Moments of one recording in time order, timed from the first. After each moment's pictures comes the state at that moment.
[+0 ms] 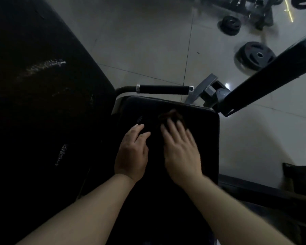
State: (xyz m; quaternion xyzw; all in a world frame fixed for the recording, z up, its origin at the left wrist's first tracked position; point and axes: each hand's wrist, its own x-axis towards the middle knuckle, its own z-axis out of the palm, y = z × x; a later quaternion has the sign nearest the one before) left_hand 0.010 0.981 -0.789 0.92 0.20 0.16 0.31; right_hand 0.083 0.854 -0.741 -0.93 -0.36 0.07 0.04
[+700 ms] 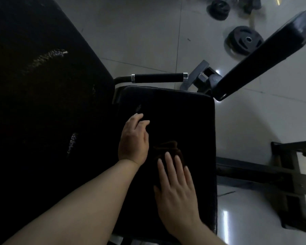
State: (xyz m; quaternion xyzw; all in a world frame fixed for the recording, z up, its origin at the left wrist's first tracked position) left_hand 0.009 0.981 -0.779 0.91 0.21 0.13 0.34; right_hand -0.047 0.816 -0.742 -0.94 -0.31 0.14 0.03
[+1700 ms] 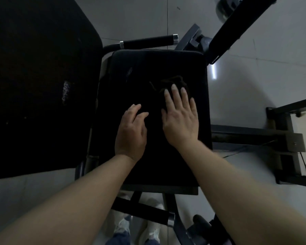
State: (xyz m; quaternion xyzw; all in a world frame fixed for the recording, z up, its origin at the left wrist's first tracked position) left_hand -0.074 0.951 -0.782 0.92 0.14 0.09 0.35; right_hand 0.009 0.831 -0.745 -0.97 -0.20 0.11 0.01
